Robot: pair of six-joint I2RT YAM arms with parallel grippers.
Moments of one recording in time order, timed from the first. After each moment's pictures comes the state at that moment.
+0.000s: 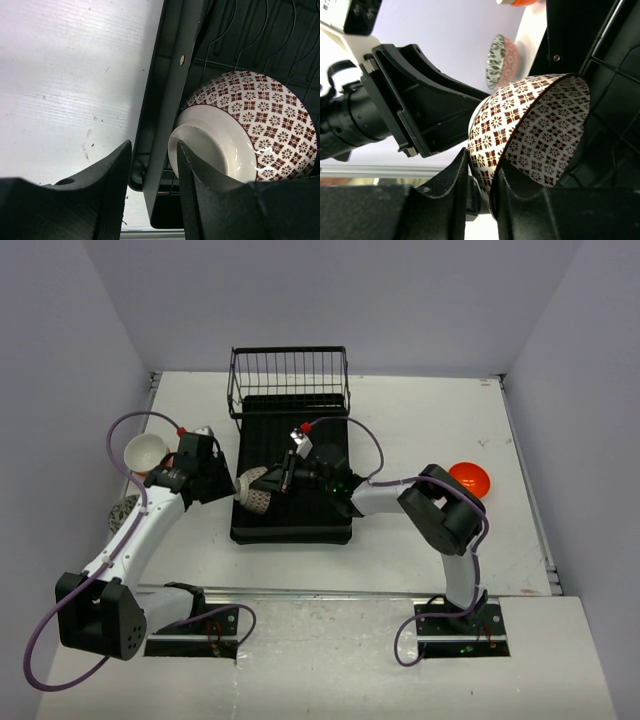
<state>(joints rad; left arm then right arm) -0.20 1.17 0.91 -0.71 -0.05 -0.51 0.83 2.00 1.10 0.78 -0.50 1.22</state>
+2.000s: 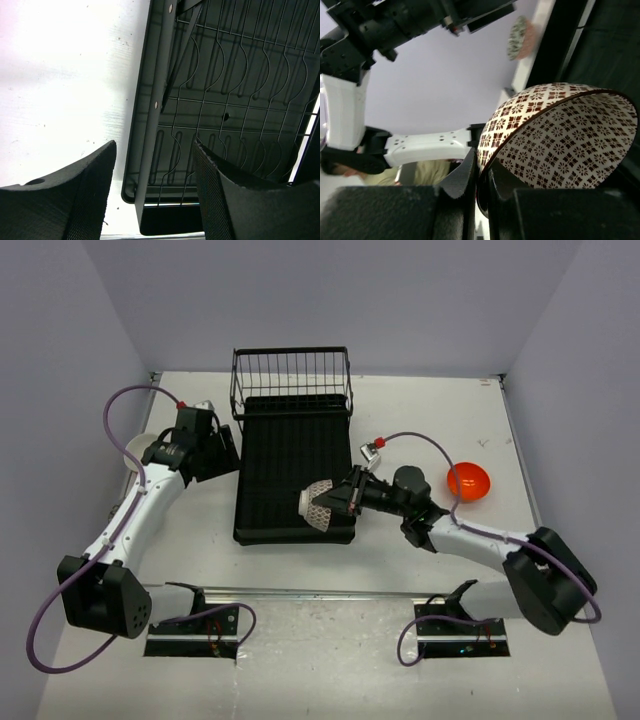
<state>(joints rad) -0.19 1.28 1.12 -0.75 -0.04 -0.48 0.71 1.39 0.55 0.82 -0.57 1.30</state>
